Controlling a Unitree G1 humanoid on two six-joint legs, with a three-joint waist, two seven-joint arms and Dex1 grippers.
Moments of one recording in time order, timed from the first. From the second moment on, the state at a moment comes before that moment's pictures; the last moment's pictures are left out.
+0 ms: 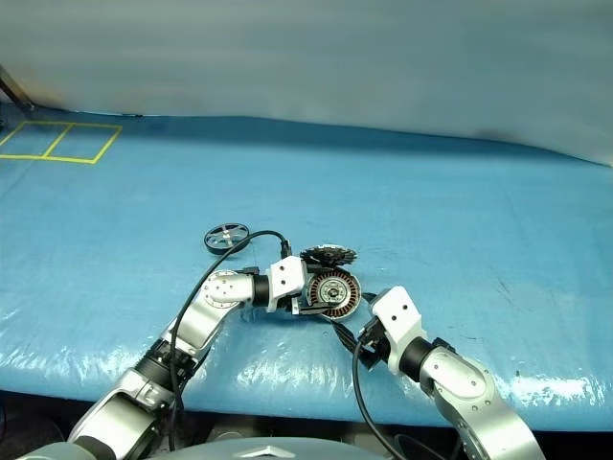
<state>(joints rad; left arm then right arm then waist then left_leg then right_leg) -0.33 0.32 -0.40 0.14 -0.03 -0.01 -0.93 0.33 -0.50 0.12 -0.73 0.30 0.60 0.44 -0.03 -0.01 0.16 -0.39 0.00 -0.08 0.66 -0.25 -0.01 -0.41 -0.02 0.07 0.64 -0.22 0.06</state>
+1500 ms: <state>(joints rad) -0.04 0.44 -0.23 -0.19 -0.32 0.21 -0.92 0.06 -0.43 0.24 -0.44 0.22 0.55 0.49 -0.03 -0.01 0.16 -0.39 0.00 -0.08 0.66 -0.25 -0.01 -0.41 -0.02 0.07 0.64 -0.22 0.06</state>
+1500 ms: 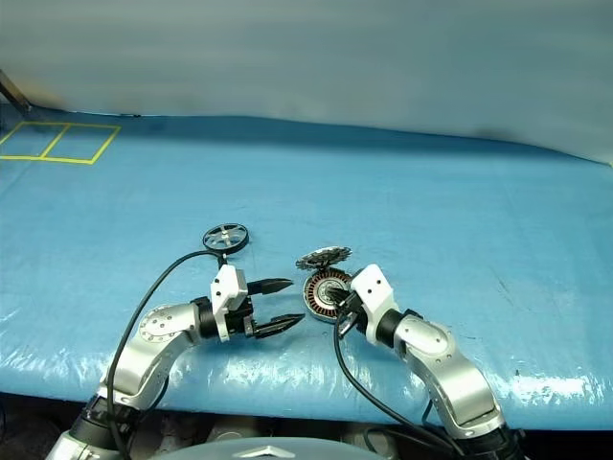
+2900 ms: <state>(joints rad) -0.27 0.53 -0.01 -0.05 -0.21 0.32 -0.66 0.14 -0.57 0.25 -0.70 0.35 0.59 0.59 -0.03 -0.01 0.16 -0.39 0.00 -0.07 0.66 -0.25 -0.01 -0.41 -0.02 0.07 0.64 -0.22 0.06</state>
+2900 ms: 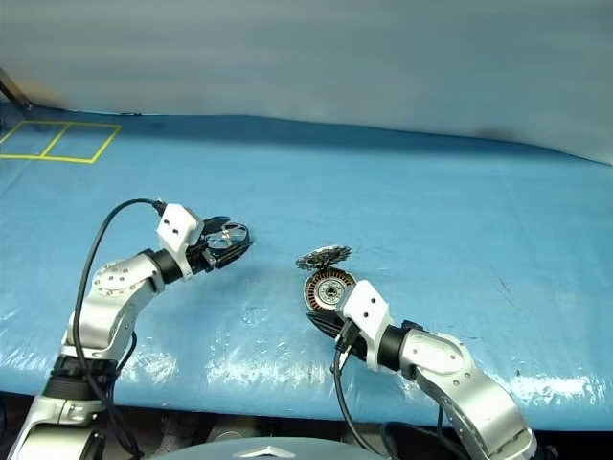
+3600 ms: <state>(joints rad) -0.78 0.81 -0.30 0.48 -0.02 0.34 -1.21 0.13 -0.56 0.30 -0.64 0.24 0.58 0.56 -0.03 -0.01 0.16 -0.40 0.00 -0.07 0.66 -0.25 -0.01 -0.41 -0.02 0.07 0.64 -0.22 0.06</state>
